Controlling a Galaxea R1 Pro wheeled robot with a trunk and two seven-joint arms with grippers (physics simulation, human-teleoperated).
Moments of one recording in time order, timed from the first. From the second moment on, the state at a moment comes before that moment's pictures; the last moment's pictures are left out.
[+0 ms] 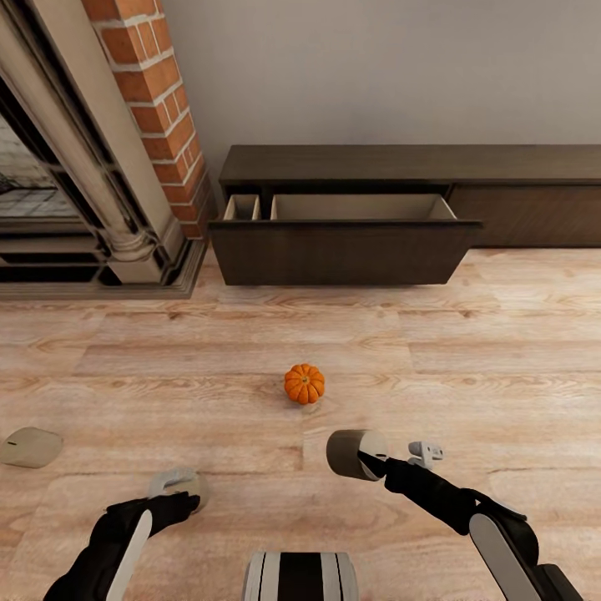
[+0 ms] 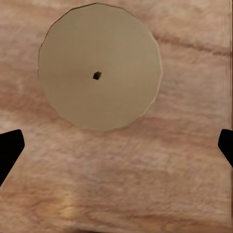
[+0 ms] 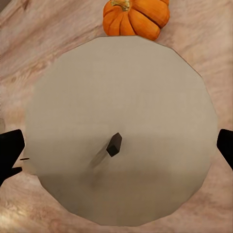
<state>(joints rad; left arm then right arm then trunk) -0.27 0.04 0.11 -1.18 0.16 0.76 0.06 -0.15 -0.21 0.12 -1.56 -0.74 0.63 0.17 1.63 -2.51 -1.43</state>
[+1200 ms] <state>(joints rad) -0.27 0.04 0.11 -1.18 0.16 0.75 0.06 -0.15 -0.20 0.12 -1.56 -0.74 0.63 0.17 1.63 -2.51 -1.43</state>
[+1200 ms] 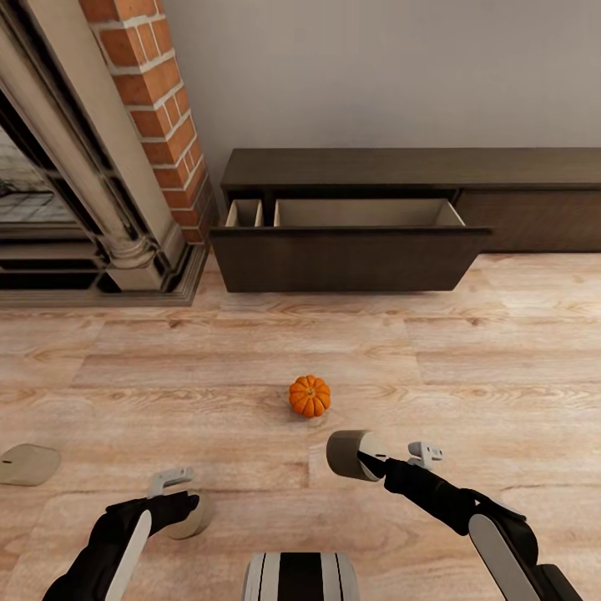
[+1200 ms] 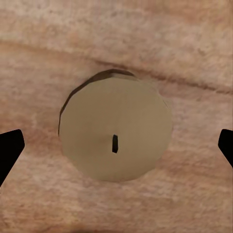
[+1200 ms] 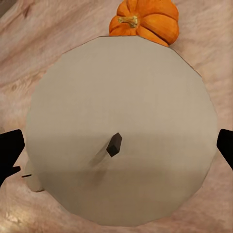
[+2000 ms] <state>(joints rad) -0.27 0.04 0.11 -1.18 0.16 0.68 0.06 -0.15 -0.21 0.15 -1.57 -0.75 0.64 0.29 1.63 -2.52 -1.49</state>
